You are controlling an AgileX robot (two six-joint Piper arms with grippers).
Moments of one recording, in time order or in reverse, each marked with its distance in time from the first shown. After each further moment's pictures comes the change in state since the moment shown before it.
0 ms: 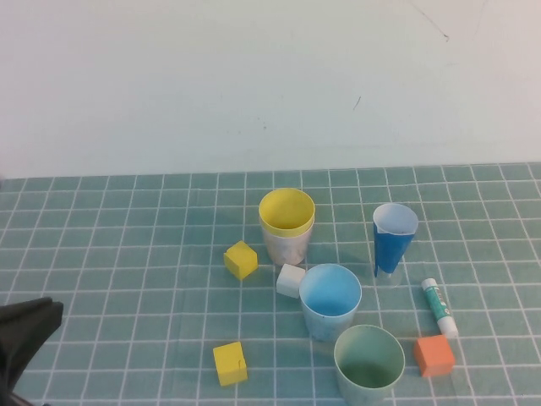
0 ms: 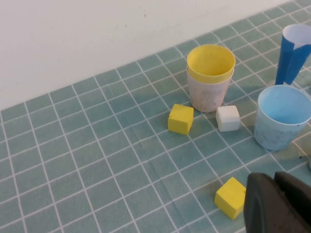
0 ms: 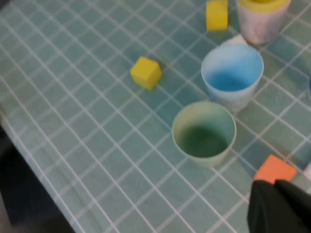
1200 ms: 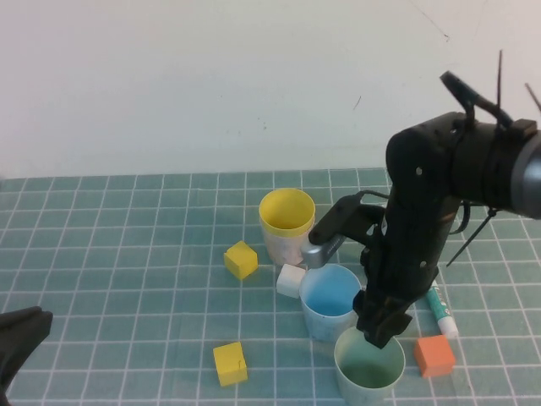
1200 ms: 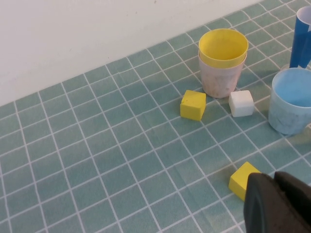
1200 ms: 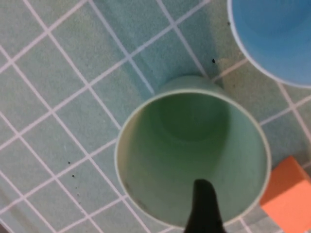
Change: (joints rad) right arm 0.639 0.928 -0.562 -0.666 -0.044 0.576; left arm 0.000 -0.023 0.009 0.055 0.040 -0.011
